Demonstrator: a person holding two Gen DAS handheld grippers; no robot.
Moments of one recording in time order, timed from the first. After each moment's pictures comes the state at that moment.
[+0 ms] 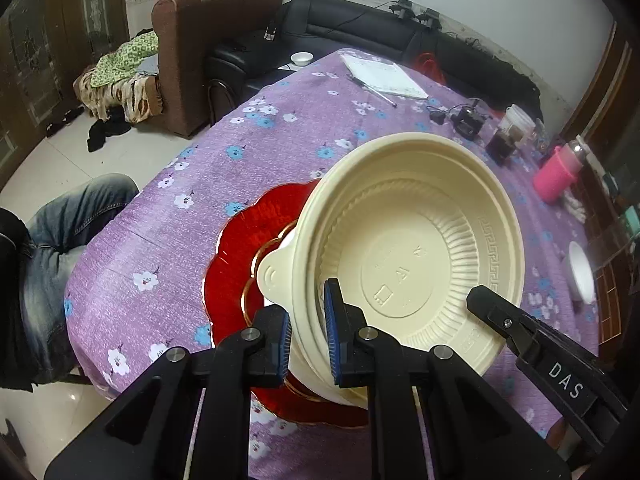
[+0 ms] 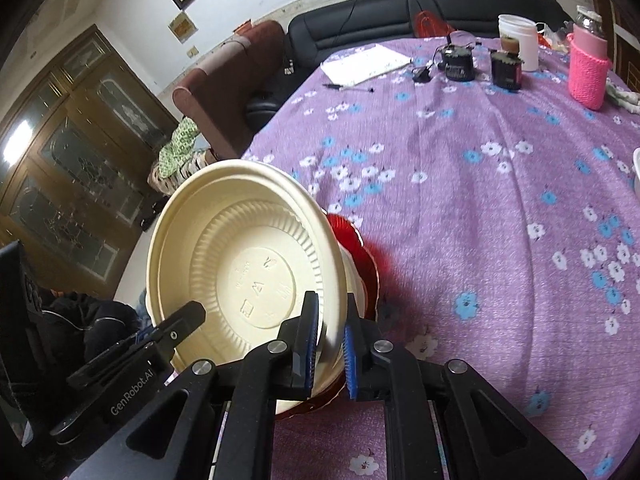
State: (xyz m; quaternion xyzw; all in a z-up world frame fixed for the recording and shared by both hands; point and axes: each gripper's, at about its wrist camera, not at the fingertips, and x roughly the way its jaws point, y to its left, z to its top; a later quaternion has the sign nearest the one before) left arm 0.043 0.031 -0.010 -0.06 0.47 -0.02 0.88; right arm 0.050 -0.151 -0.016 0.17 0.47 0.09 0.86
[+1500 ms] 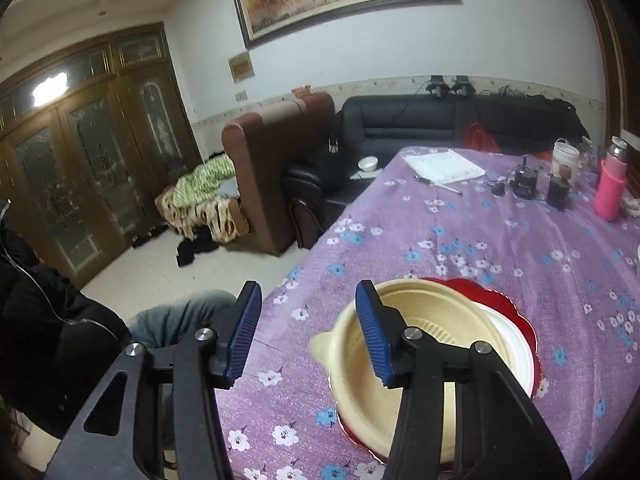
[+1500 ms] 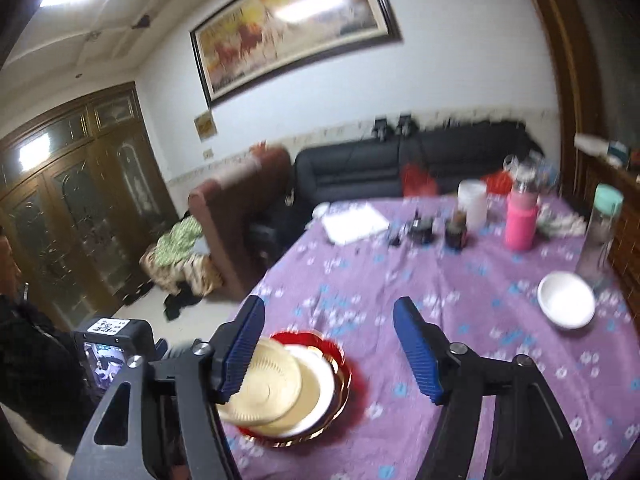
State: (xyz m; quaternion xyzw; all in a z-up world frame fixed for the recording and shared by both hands) left arm 0.012 0.047 0.029 0.07 0.28 0.11 0.95; right arm -0.060 -0.165 0.135 0.11 0.24 0.03 0.96
